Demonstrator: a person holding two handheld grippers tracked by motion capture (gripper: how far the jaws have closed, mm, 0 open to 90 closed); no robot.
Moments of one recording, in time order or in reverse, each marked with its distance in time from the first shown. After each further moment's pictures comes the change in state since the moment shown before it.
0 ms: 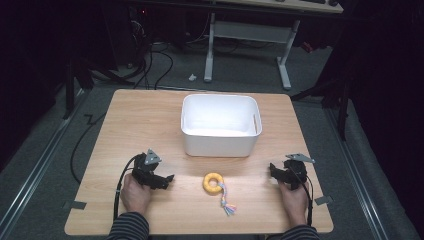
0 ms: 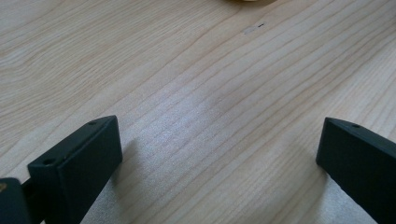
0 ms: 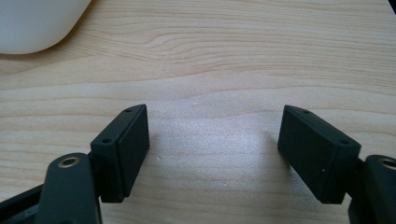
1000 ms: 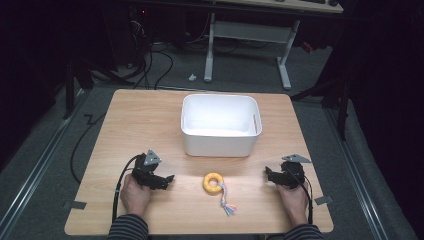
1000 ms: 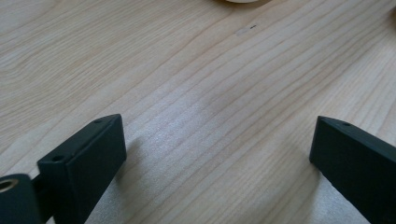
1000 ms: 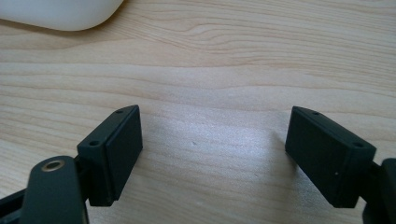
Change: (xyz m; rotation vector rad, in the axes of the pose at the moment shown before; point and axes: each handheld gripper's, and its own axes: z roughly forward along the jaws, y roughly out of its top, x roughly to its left) left arm 0.000 -0.001 -0.002 -0.013 -0.015 0.002; right arm 0.006 -0.001 -0.003 0.029 0.088 -0.084
